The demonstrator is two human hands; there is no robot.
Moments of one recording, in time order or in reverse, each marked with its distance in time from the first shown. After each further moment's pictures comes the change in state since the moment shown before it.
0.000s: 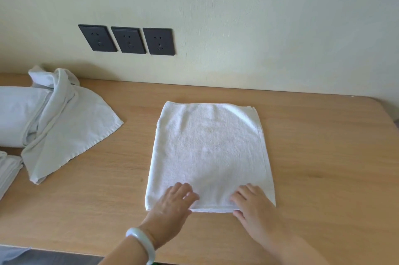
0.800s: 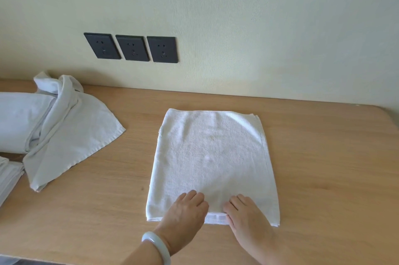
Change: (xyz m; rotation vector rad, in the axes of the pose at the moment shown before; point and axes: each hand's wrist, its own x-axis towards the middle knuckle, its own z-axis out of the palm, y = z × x) left_hand 0.032 0.010 0.017 0.212 0.039 0.085; right_hand 0.017 -0.011 0.029 -0.074 0.138 -0.046
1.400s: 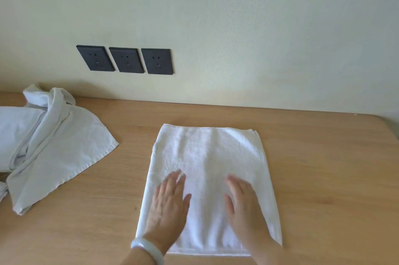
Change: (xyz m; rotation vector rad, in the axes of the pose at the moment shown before) left_hand 0.022 -0.036 -0.007 -0.150 0.210 -0.477; right_hand 0.054 0.007 -0.007 0.259 0.266 0.328
